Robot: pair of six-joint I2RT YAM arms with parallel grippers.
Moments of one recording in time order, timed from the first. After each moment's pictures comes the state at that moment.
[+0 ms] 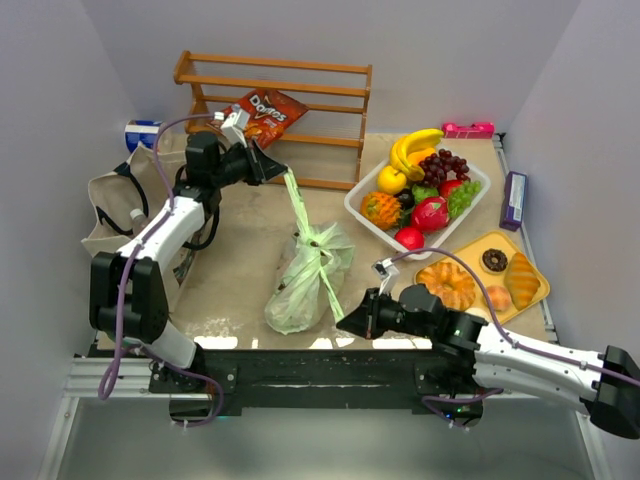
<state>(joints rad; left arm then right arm) -0.17 1.58 1.18 0.17 0.66 -0.51 1.07 0.72 0.31 0.02 -0.12 0.94</state>
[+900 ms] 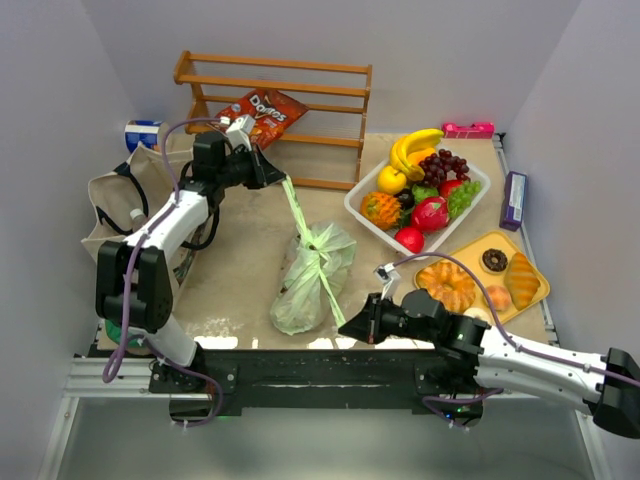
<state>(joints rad) -0.17 1.65 1.23 0.03 0.60 -0.44 1.10 0.67 0.27 0.01 -0.12 0.98</state>
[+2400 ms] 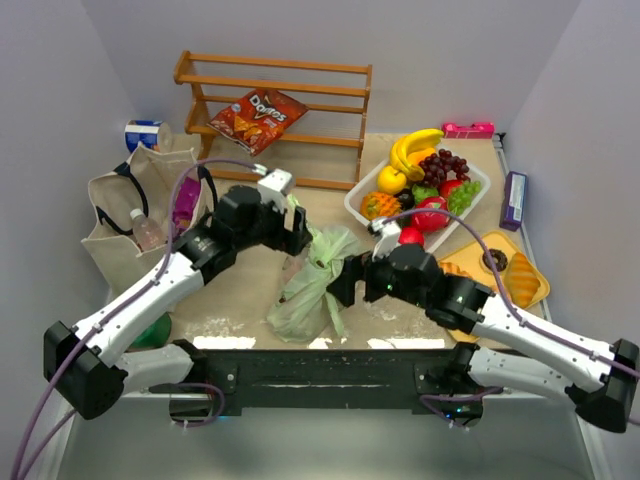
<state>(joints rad) -0.60 1.16 1.02 -0.34 0.09 -0.23 1.02 0.90 0.77 -0.35 0.07 0.61</state>
